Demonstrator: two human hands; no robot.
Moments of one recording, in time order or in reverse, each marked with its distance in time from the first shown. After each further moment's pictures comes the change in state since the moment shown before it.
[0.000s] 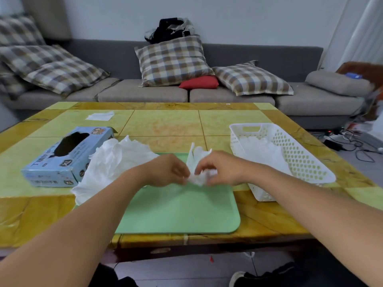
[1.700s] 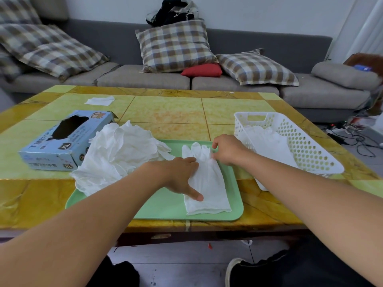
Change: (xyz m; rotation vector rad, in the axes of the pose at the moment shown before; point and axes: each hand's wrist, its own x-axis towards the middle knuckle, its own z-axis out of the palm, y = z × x) left_hand 0.000 0.024 0.033 0.522 -0.326 -0.120; right_hand 0.039 0.021 0.020 -0.132 0.172 0.552
